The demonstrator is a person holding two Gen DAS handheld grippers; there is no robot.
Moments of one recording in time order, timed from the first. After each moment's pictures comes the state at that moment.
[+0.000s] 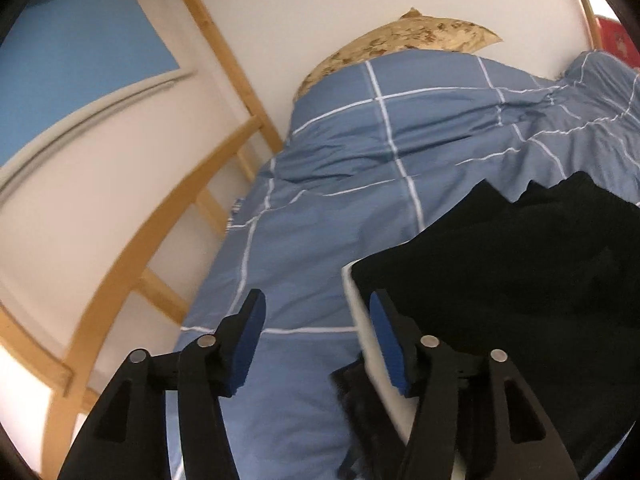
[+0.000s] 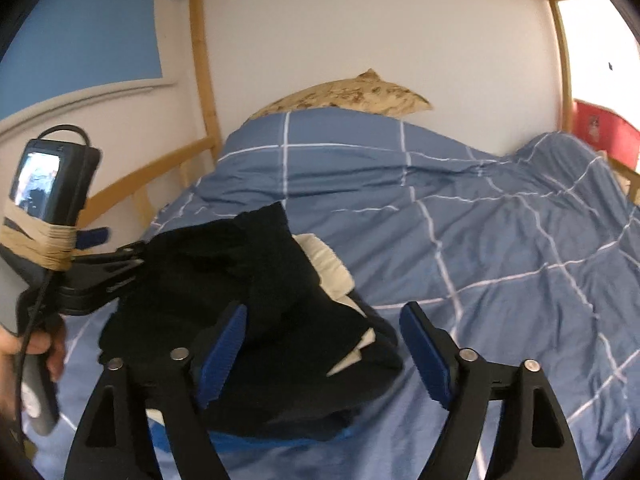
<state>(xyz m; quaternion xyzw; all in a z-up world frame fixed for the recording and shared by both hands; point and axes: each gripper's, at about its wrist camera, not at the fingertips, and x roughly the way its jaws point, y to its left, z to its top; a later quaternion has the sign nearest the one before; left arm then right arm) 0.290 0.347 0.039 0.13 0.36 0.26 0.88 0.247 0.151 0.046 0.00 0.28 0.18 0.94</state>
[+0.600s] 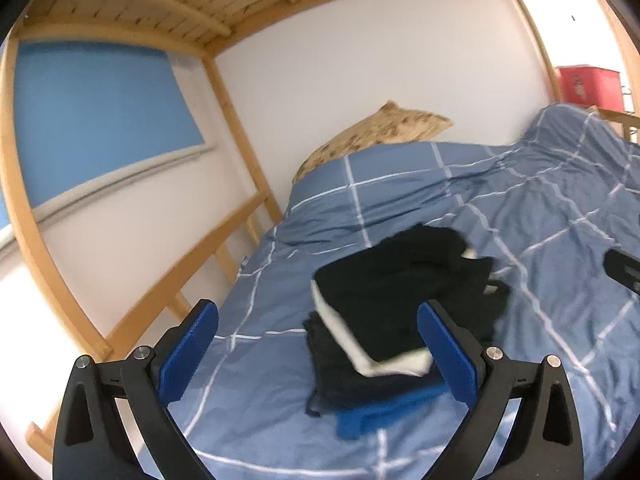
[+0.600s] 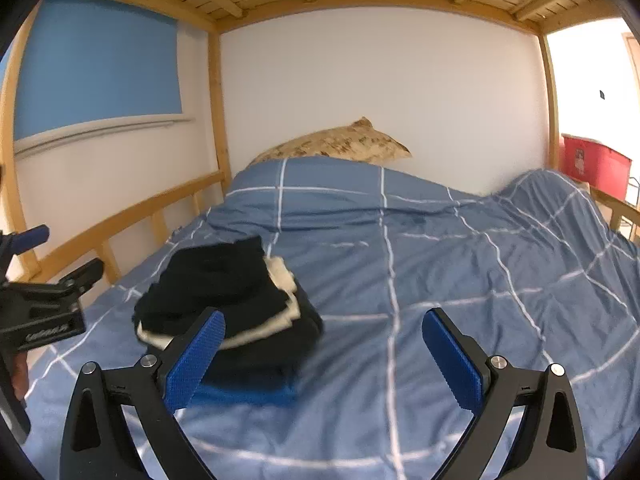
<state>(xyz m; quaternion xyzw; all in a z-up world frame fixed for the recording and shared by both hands) 0.111 0.210 0.104 0.15 0.22 0.22 0.94 0.158 0.038 0.095 -0.01 0.21 0.20 0.96</state>
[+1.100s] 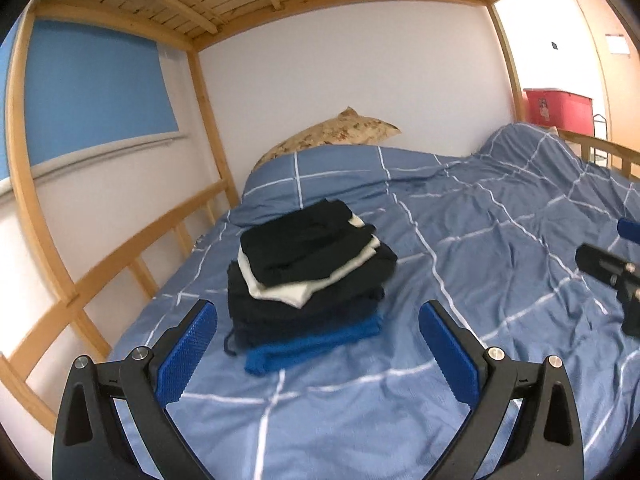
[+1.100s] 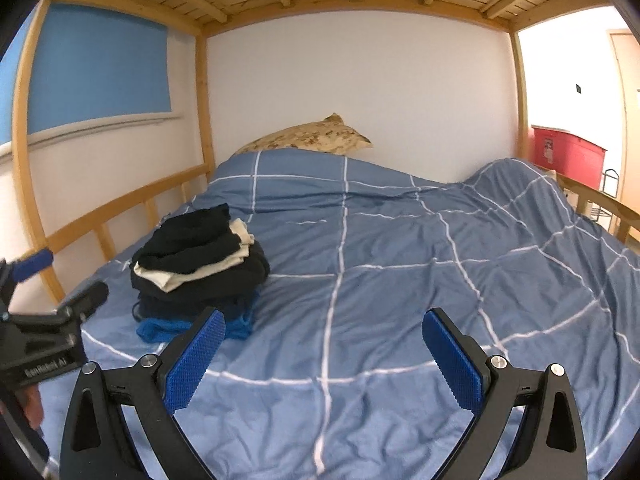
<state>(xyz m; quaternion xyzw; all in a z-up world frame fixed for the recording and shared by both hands) 0.035 0.108 0.069 0.09 0.23 0.17 0.96 0.074 -0.075 0.084 -0.01 0.21 0.18 0.96</state>
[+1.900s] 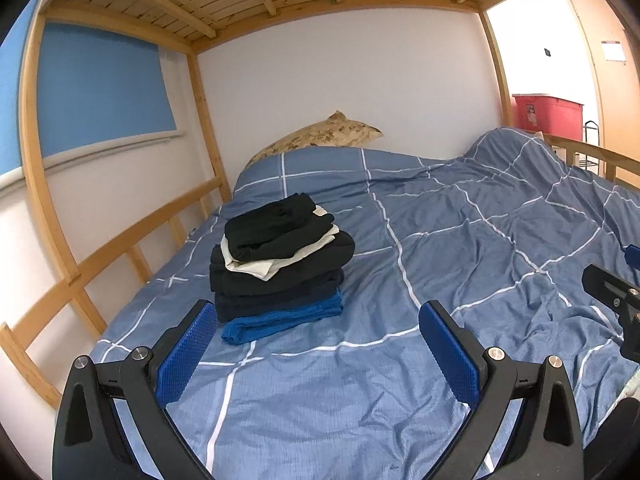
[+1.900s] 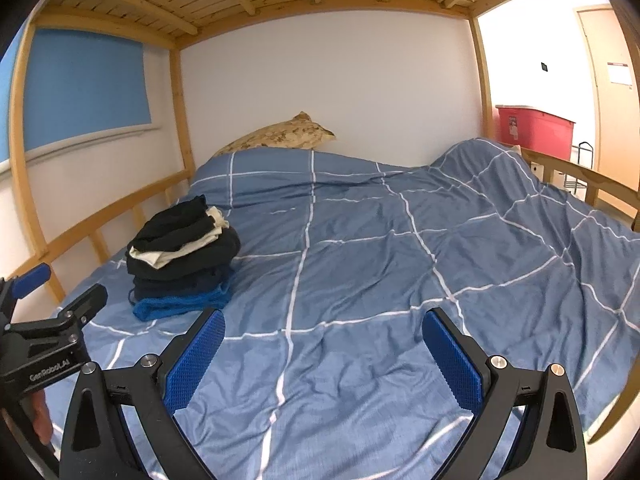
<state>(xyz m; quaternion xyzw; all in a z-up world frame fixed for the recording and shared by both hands) -0.016 0.046 0.068 0.07 0.22 0.16 0.96 0.008 -0.152 0.072 0.02 0.22 0.15 0.96</state>
